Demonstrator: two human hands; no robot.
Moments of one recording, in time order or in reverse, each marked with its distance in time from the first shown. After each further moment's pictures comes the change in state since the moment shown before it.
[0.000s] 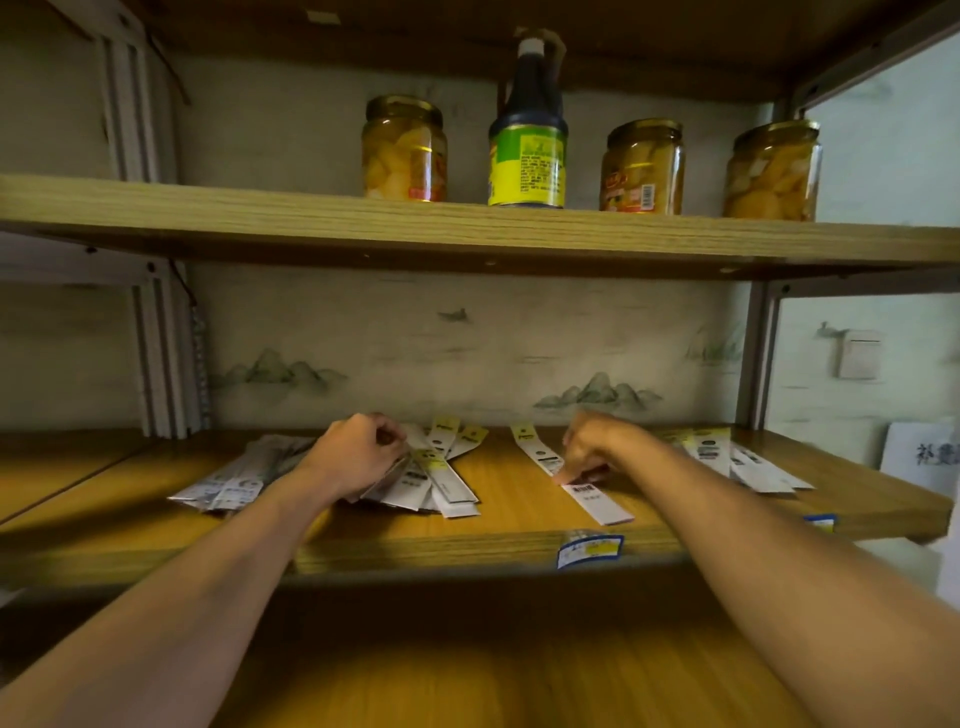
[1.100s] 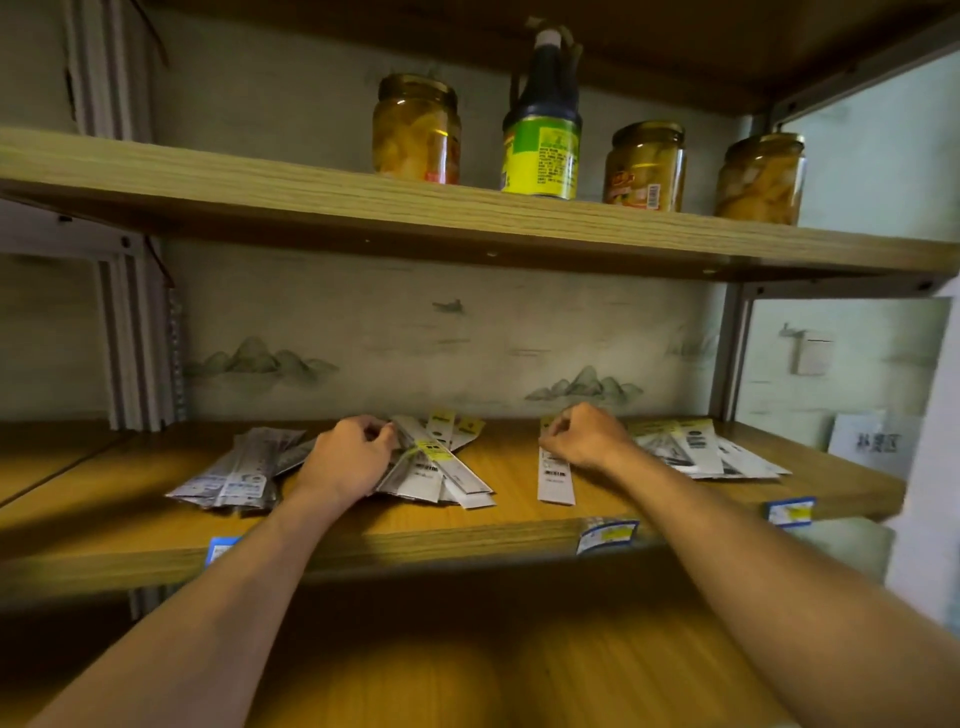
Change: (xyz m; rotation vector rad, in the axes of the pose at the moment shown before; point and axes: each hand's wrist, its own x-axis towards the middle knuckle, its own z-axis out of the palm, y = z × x) left_hand -0.006 -0.021 0.013 -0.237 0.056 -0.101; right_hand 0.001 0.001 0.031 0.058 0.366 -0.152
